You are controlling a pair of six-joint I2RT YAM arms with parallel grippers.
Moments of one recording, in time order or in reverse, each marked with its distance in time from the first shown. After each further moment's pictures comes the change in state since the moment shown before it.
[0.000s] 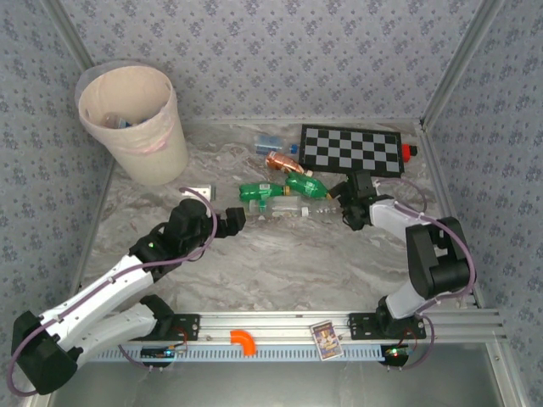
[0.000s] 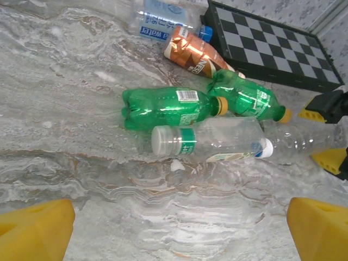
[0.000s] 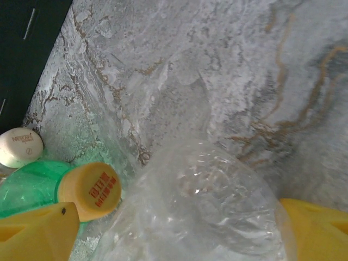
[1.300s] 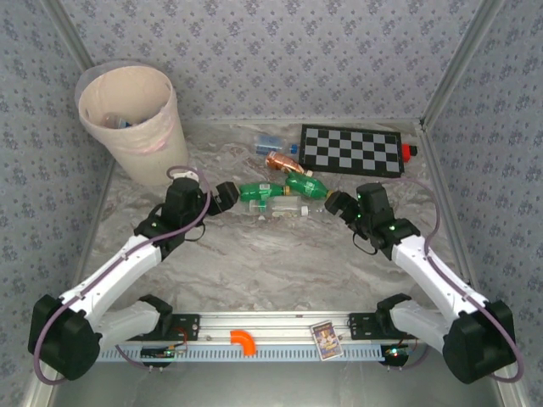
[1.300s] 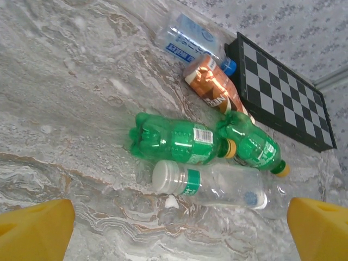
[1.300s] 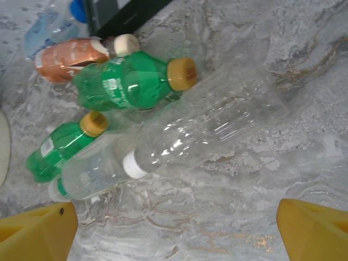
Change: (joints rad) left arm 0.207 0.168 0.053 0.122 0.164 -0.163; right arm 0.115 -0.524 -0.128 -0.207 -0.031 -0.266
